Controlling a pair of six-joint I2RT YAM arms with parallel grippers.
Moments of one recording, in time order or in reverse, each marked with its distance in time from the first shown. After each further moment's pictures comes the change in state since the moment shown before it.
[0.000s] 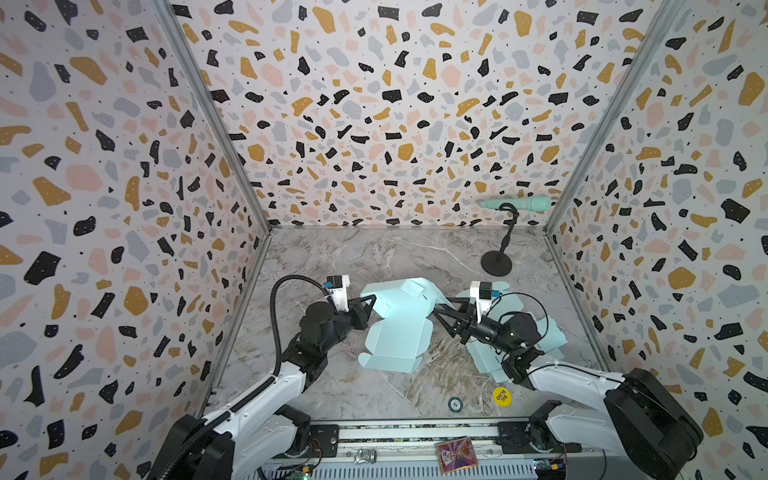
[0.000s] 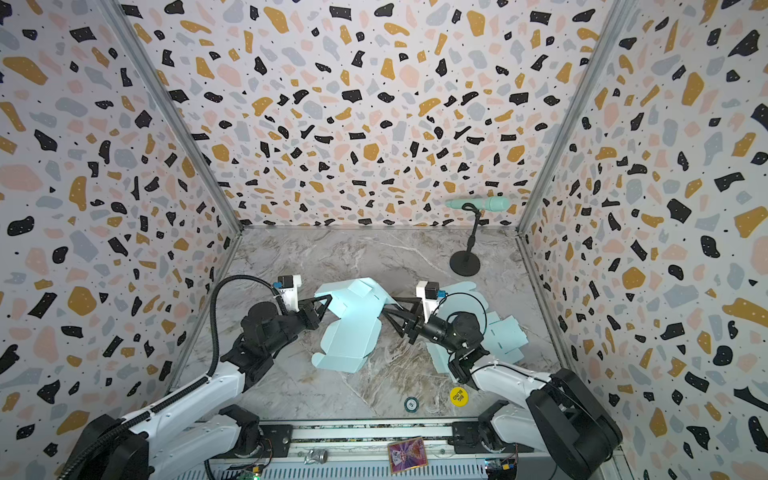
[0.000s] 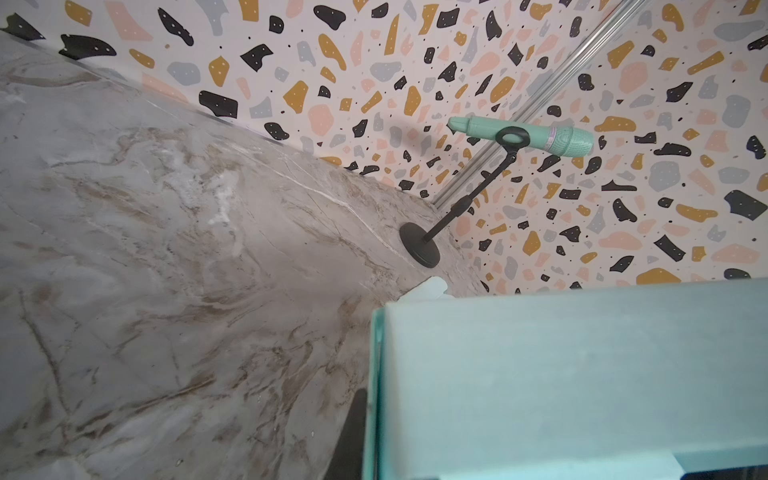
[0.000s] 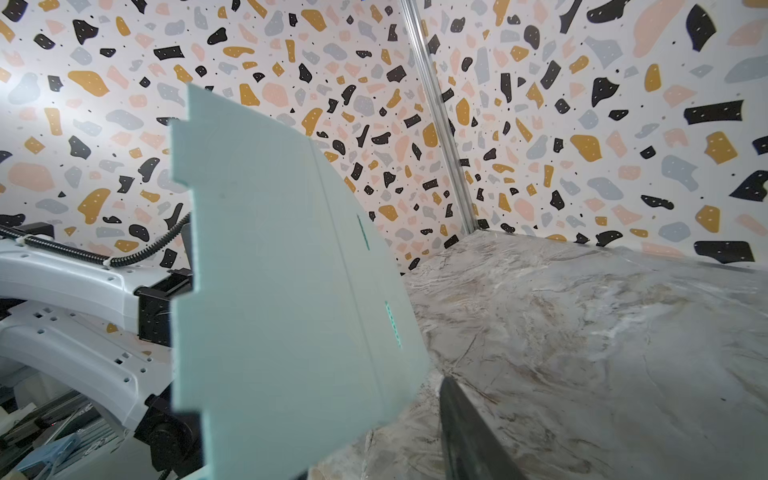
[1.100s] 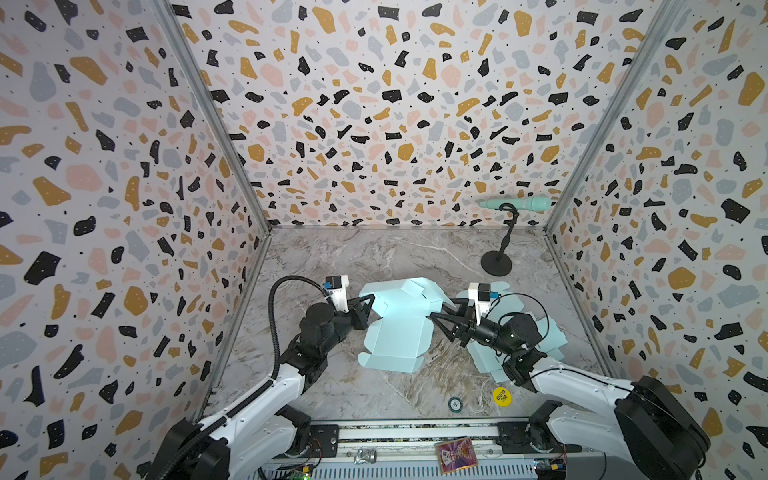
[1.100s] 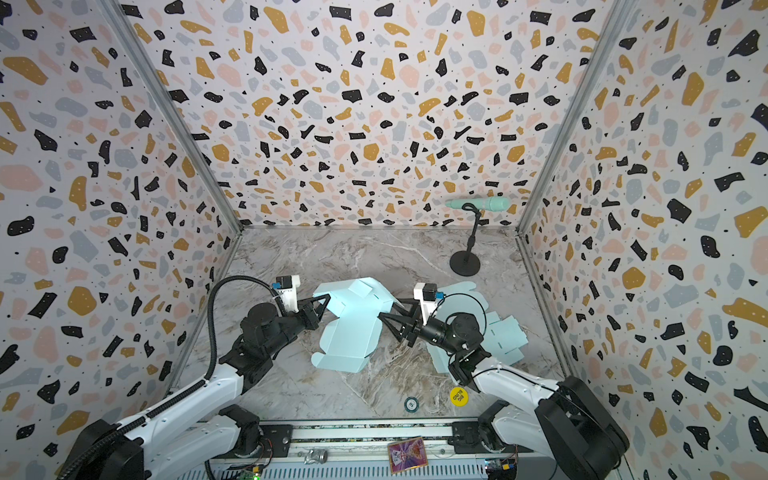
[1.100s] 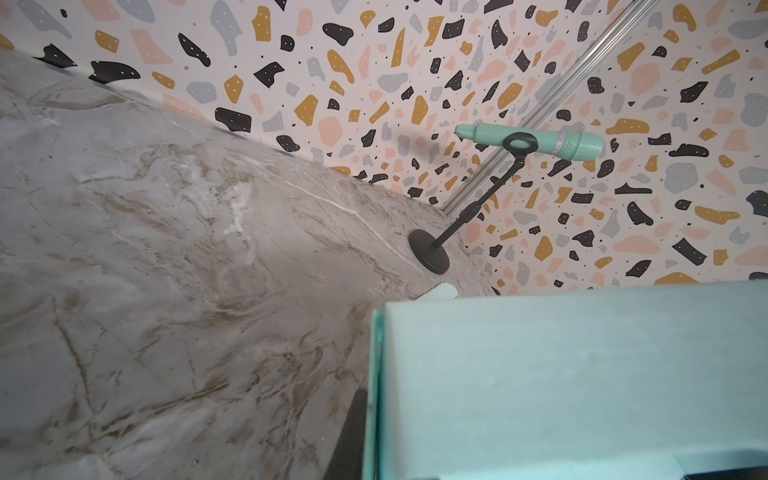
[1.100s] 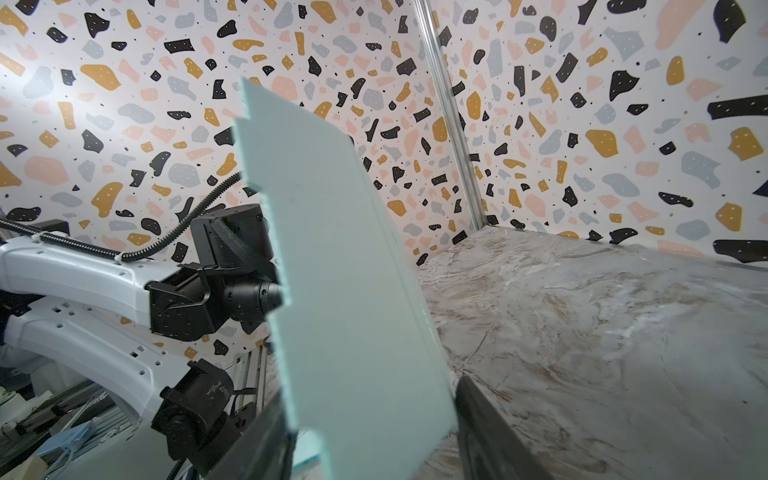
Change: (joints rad) left arm -0.016 -0.031 0.006 -0.027 -0.056 0.015; right arm 0.015 -0.125 -0.026 -0.082 0.005 -0.011
